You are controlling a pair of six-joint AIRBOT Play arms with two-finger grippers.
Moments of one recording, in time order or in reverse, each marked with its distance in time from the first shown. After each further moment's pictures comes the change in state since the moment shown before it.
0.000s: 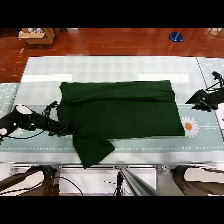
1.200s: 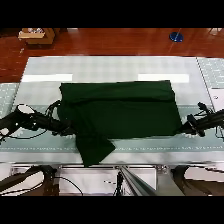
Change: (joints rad) left arm -0.031 0.003 0.003 -0.072 -0.042 0.036; right arm -0.097 0.003 -0.404 -0.020 -0.049 -0.019
